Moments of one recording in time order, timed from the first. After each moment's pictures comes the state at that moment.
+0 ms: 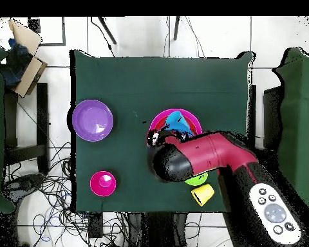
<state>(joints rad) -0.77 -0.94 0.69 1.98 -0.64 0.48 2.16</state>
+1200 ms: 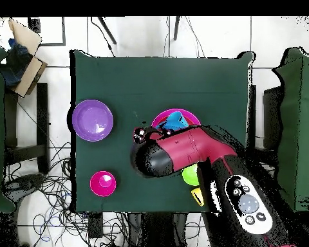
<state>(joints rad) -0.64 -0.93 0.60 1.93 -0.62 0.48 2.16</state>
